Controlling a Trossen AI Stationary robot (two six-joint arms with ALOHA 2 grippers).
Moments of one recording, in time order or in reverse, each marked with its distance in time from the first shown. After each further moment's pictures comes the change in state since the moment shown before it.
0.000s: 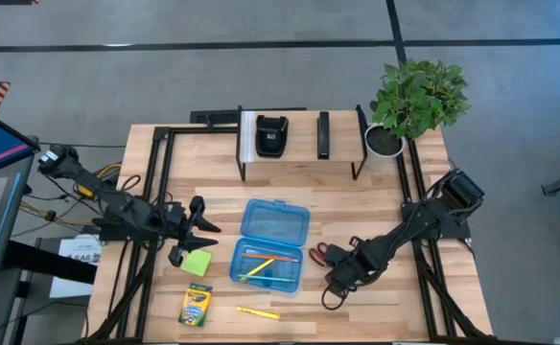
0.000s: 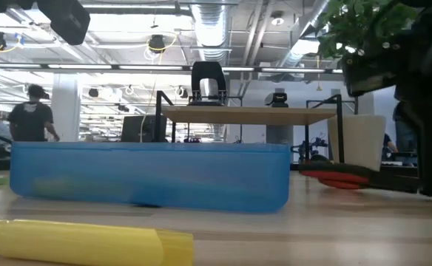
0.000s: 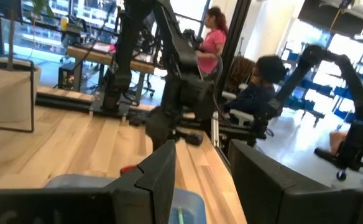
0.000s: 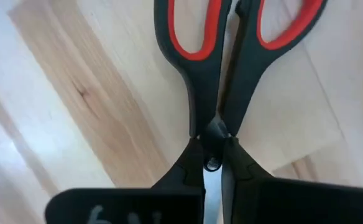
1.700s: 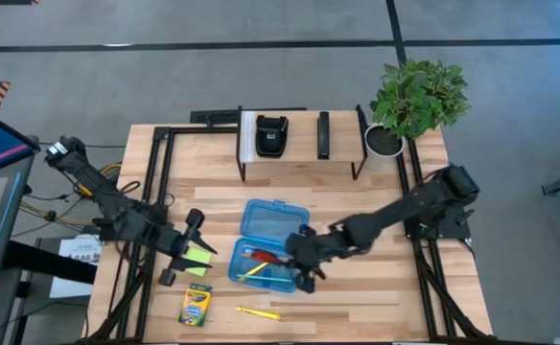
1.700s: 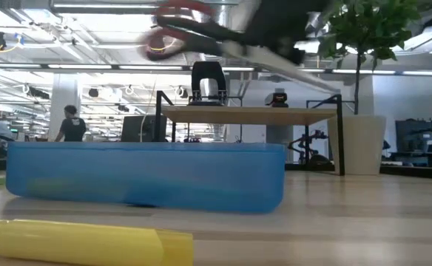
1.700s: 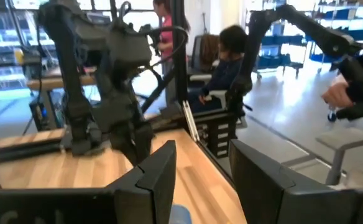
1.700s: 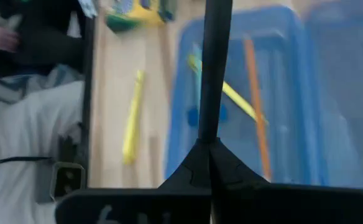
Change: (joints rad) left arm -0.165 0.169 0.225 -0.092 -0.014 0.274; right arm -0.189 -0.035 0.226 0.352 -0.027 -0.490
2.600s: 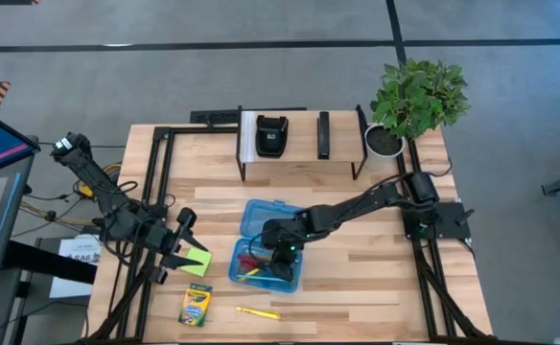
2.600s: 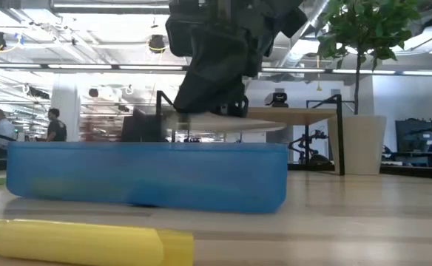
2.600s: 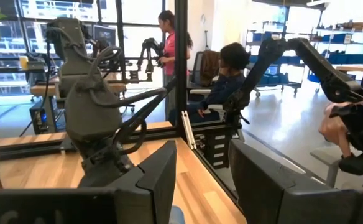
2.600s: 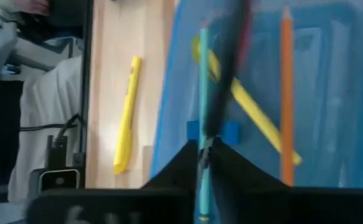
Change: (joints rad) left arm -0.098 -0.125 -0.113 0.063 -0.107 -0.017; right arm -0.182 0.314 0.212 0.010 -0.426 -0.113
